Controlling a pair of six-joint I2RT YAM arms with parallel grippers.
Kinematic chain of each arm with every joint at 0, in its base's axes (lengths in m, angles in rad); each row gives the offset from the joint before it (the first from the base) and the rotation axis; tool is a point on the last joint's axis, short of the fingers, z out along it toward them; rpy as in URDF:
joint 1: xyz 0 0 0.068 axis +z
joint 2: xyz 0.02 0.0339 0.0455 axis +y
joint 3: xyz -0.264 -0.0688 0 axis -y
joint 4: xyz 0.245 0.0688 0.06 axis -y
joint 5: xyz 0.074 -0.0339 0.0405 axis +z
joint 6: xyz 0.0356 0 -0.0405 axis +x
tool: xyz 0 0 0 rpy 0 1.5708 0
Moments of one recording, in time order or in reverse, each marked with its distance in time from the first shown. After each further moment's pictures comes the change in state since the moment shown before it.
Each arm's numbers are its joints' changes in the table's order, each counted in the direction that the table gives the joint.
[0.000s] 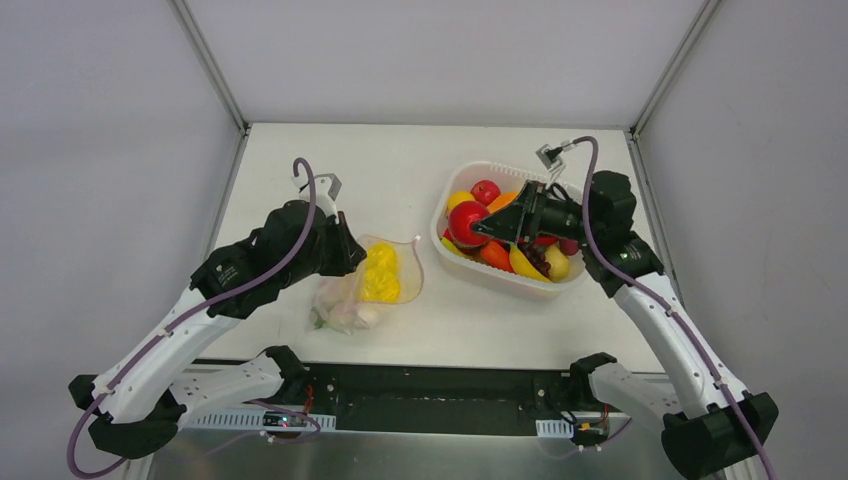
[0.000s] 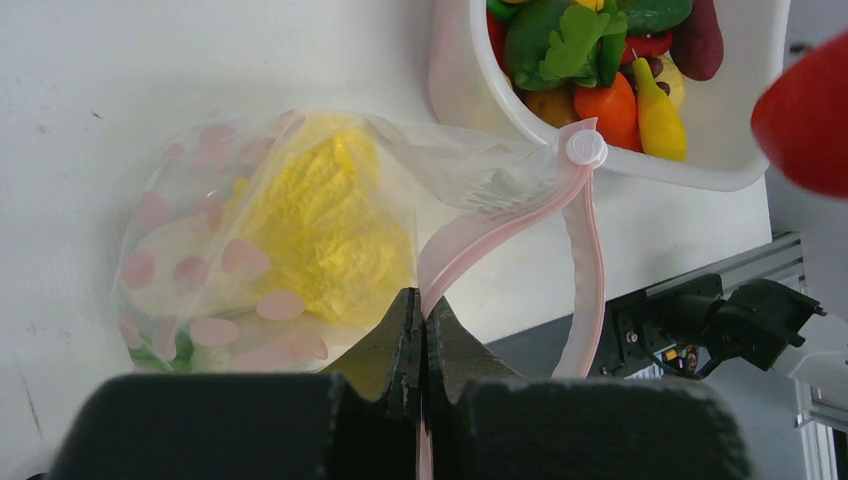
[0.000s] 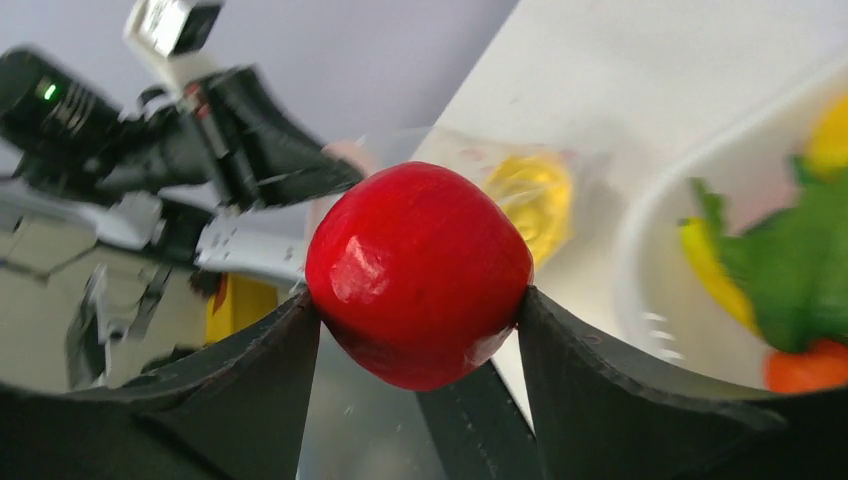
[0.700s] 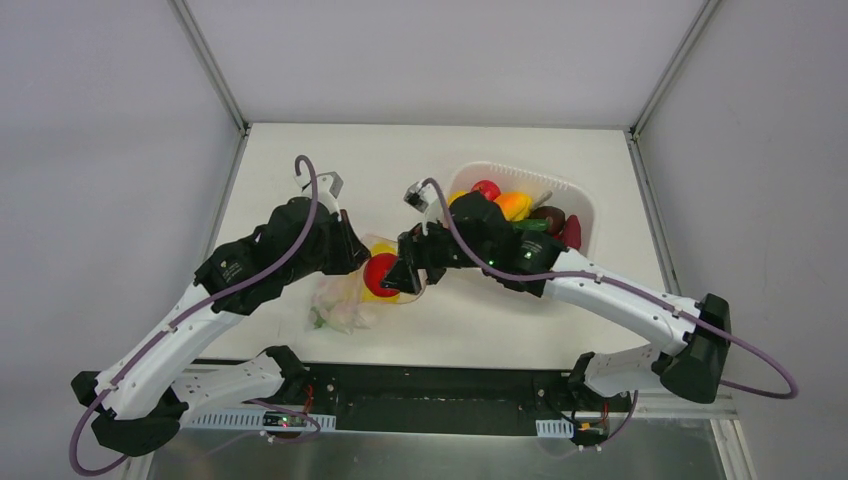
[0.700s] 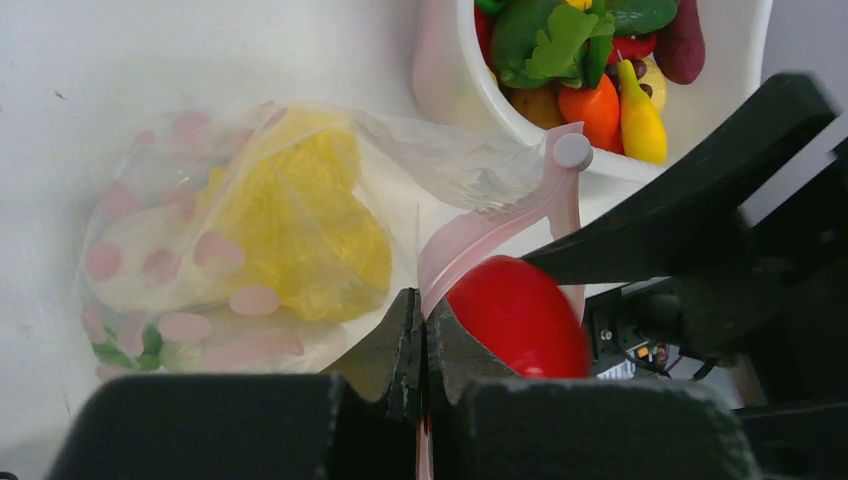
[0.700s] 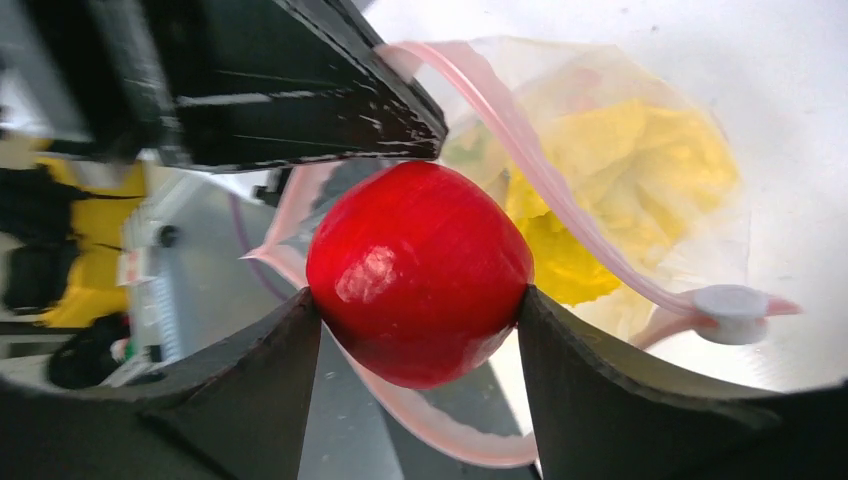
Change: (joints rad) left arm 0.000 0.026 0.002 0.012 -0.042 -0.052; right arm 0.695 0.319 0.238 -0.132 -0.428 -0.243
